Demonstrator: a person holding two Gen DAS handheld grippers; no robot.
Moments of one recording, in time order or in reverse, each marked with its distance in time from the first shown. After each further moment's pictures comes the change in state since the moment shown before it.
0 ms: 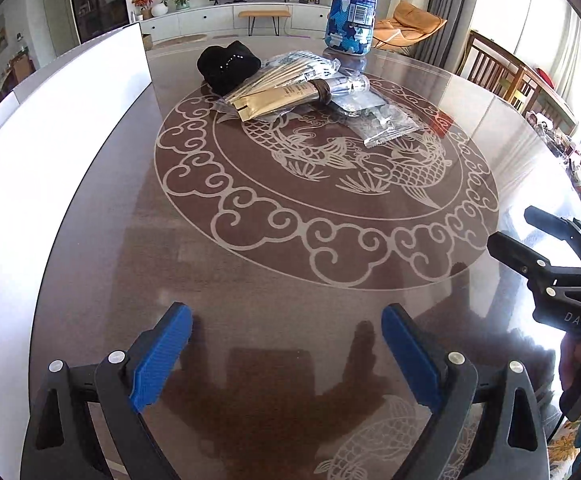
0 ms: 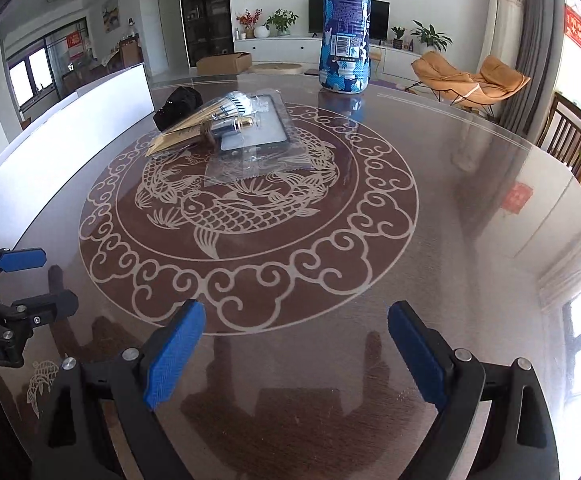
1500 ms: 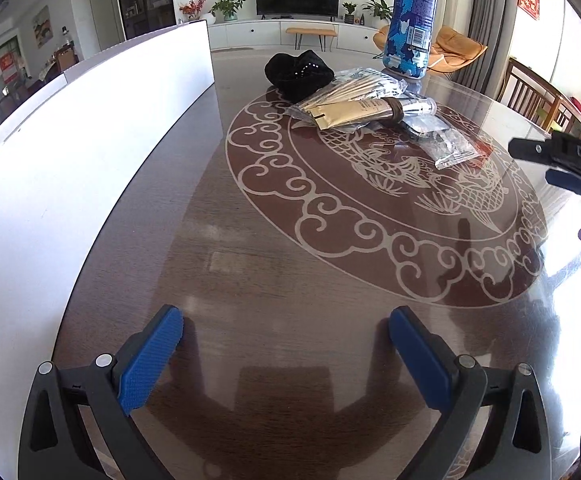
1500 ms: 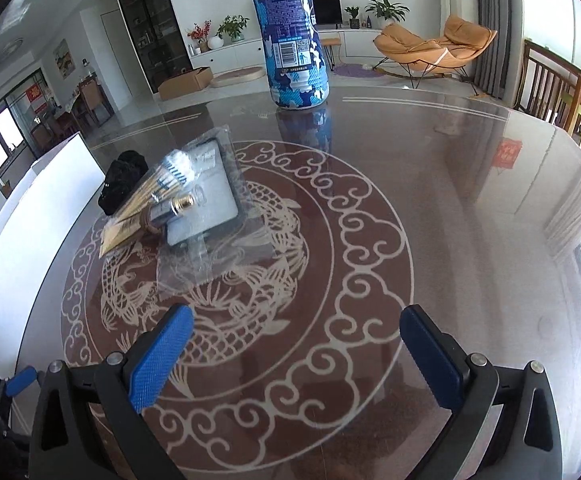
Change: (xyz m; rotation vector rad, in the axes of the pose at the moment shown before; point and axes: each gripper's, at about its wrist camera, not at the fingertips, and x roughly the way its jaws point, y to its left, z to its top) left arm 0.001 0.036 -0.010 -0.104 -0.075 0.118; right arm 0.045 -0.033 0.093 0.224 0.006 0.007
